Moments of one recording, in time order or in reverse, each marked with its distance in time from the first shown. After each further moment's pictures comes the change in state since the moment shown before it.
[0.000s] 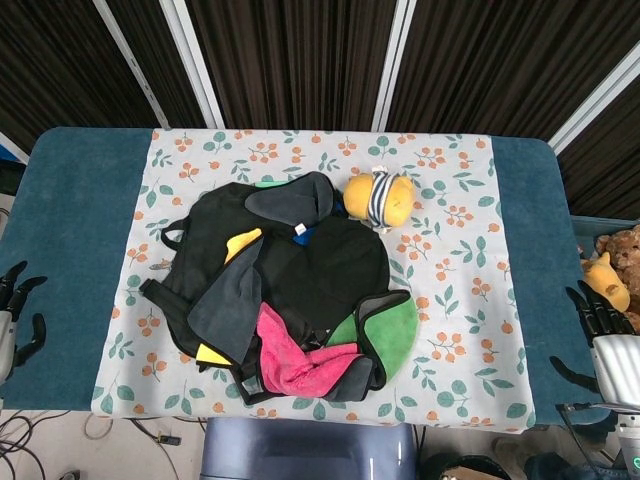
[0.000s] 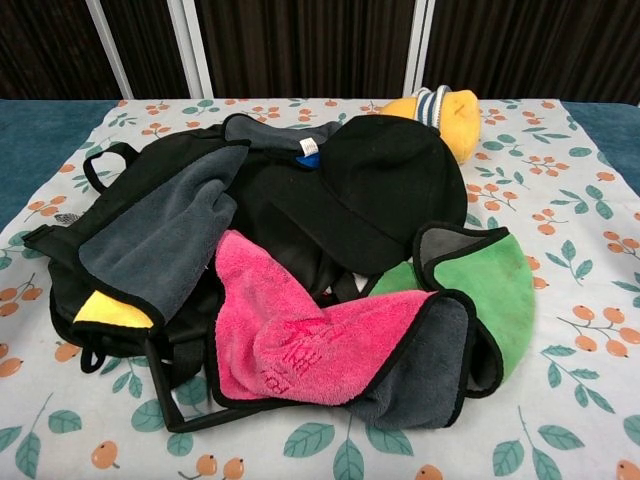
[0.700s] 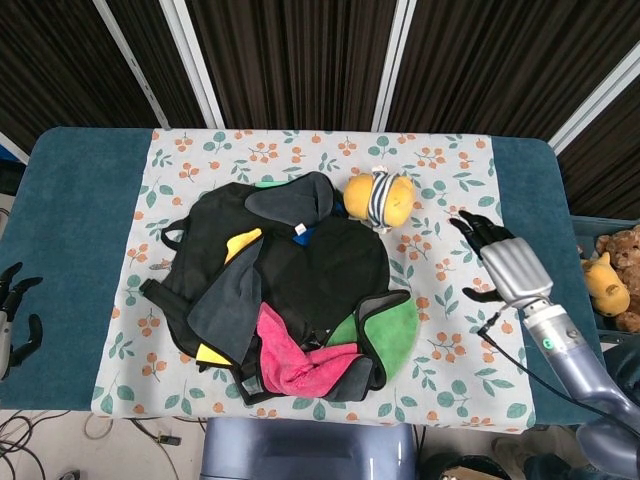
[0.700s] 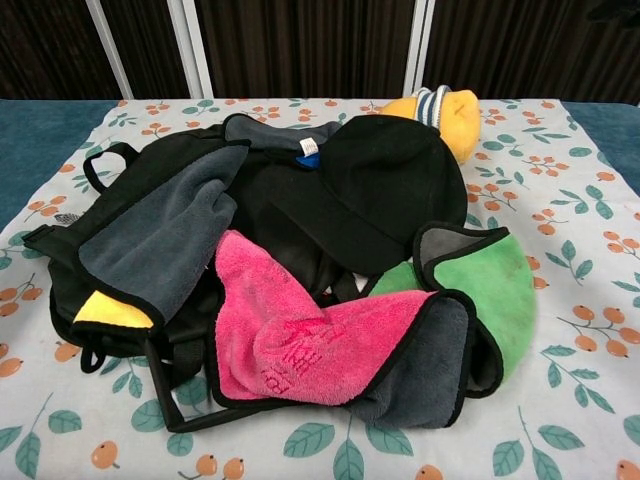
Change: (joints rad) left arm 0.003 0.012 -0.005 -0.016 -0.031 -0.017 -0.015; right arm 0.469 0.055 0.187 -0.157 0.202 -0.578 -0.140
